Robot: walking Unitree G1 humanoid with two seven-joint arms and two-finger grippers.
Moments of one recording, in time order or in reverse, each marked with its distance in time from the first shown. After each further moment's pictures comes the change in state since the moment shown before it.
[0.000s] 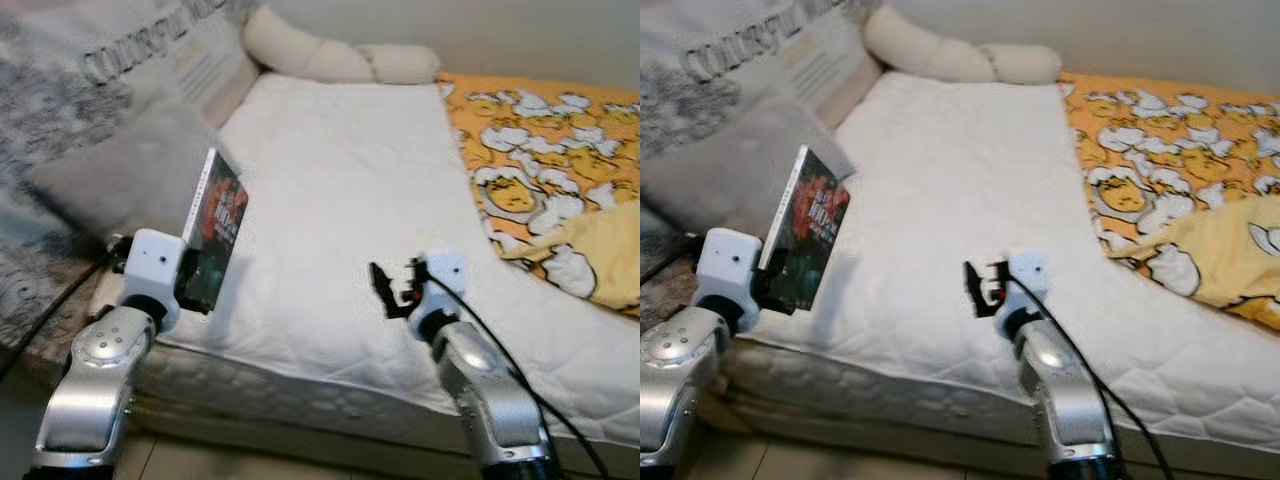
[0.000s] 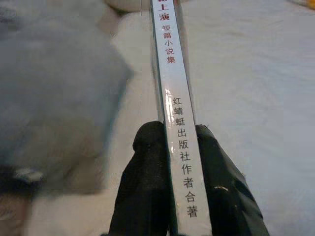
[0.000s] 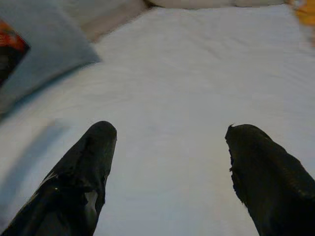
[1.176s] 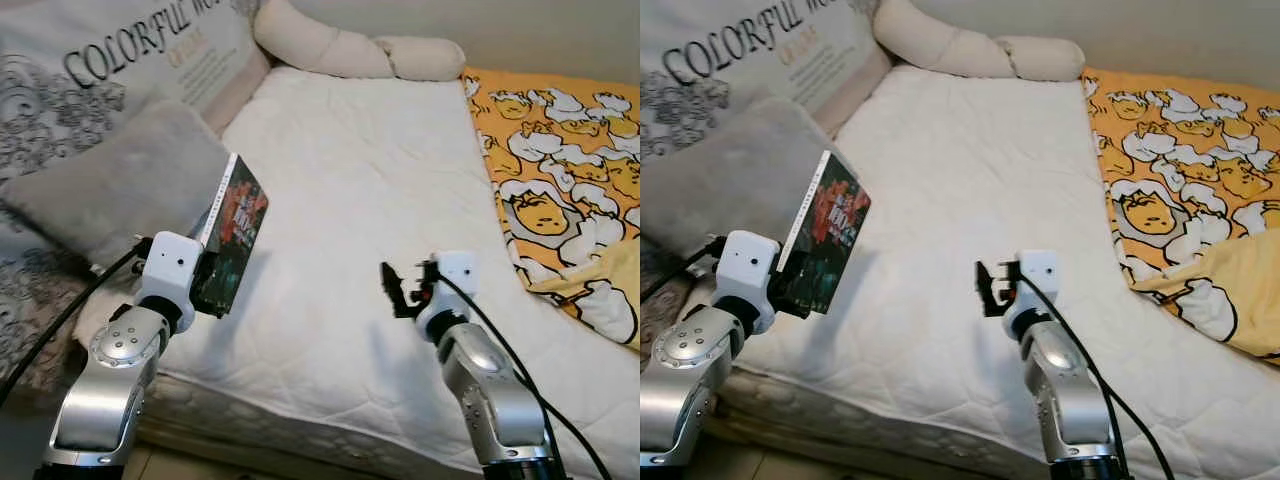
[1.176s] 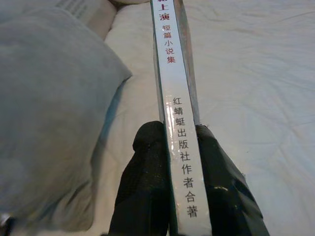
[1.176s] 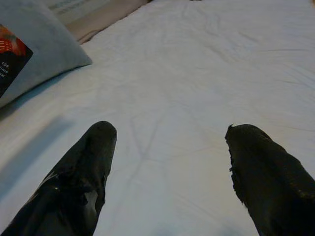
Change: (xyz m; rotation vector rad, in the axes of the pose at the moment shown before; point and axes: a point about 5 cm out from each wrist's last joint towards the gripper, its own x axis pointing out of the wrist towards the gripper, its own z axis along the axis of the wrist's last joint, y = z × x) left arm 0.001 -0.003 0.001 0.018 -0.004 -0.018; right arm 0.002 -0.001 -0.001 0.027 0.000 -0.023
